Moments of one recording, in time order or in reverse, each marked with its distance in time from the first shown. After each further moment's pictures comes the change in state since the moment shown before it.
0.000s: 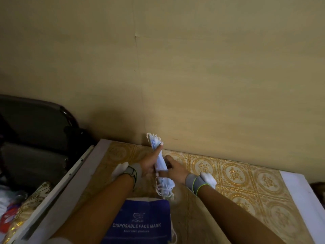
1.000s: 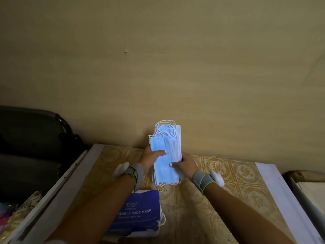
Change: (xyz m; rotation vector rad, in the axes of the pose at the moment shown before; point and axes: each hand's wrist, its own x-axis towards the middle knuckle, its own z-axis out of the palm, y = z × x) left_hand -0.058 -0.005 0.044 -0.022 0.054 0.449; right_hand -0.075 0.011 -0.035 0.392 0.401 0.068
